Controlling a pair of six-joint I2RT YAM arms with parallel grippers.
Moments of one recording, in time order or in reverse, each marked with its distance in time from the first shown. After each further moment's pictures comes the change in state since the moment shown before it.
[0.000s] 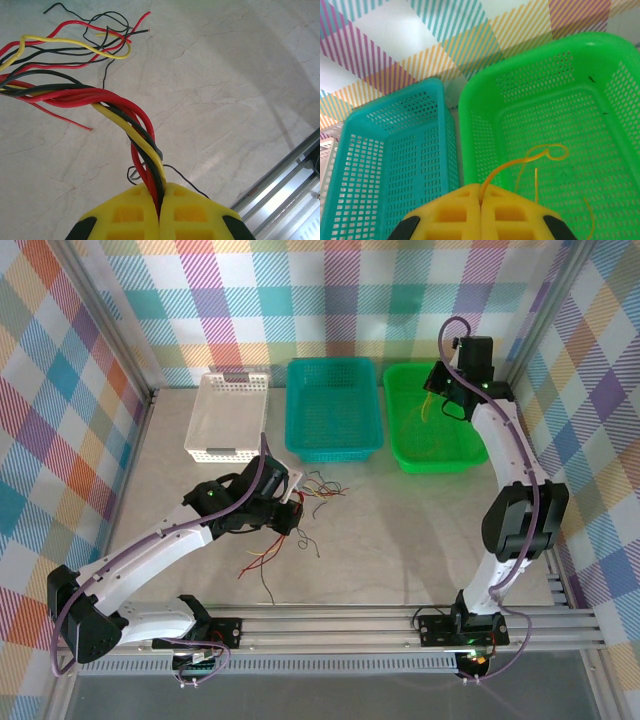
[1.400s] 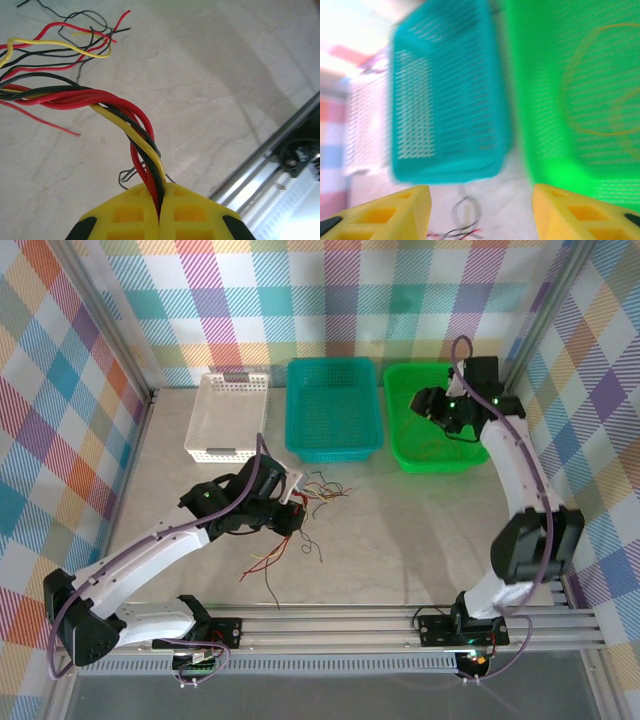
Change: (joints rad) left arm 0.000 -0.032 0.000 0.017 0.100 -0.053; right arm 0.035 -0.235 -0.225 -0.167 -0.327 0.095
